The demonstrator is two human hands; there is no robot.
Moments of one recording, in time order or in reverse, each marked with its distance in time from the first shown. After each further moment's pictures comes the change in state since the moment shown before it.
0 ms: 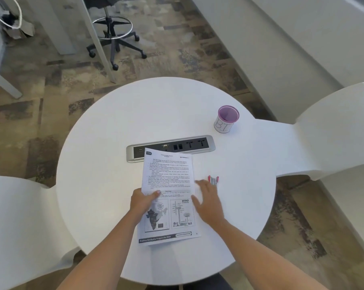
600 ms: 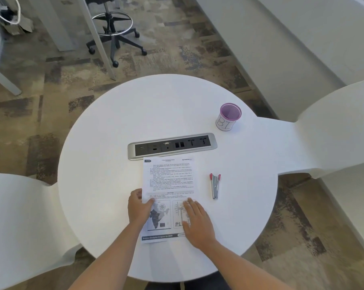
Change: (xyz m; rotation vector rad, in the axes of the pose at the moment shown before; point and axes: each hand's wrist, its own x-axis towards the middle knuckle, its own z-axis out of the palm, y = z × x) left_hand -0.005 -0.039 -0.001 0.048 0.177 0.074; right_hand -0.059 -0.009 0.045 -0.215 -0.259 -0.048
